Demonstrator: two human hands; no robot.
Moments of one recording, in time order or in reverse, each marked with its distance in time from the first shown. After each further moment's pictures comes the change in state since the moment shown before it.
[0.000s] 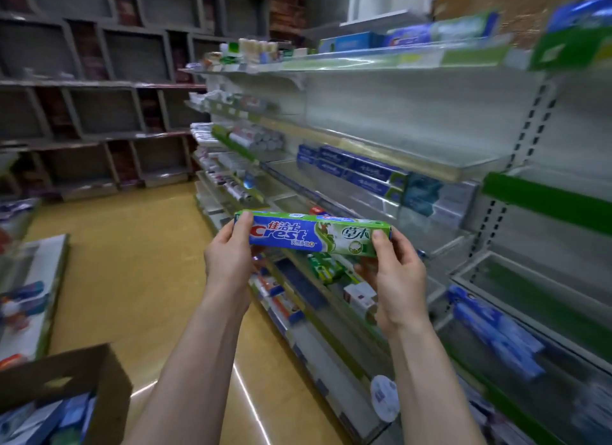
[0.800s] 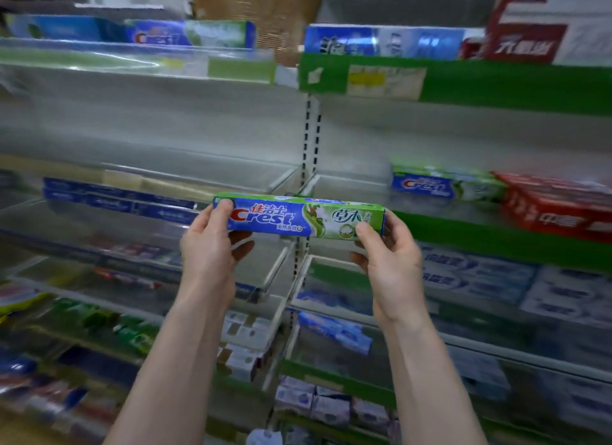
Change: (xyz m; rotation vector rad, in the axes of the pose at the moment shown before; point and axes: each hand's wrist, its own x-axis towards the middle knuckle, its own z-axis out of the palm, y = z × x) left_hand 0.015 -0.039 0.252 -0.140 -0.633 -0.198; right_hand 0.080 -0.097 -0.127 -0.213 0.568 -0.368
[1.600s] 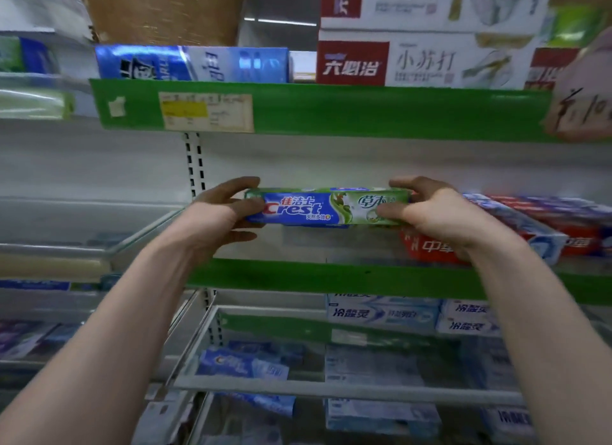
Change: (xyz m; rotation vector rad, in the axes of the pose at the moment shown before) left_hand 0.033 -0.025 0.203 0.430 -0.637 -0.041; right_hand 0.160 -0.121 -0.180 -0.896 -0.054 0.037
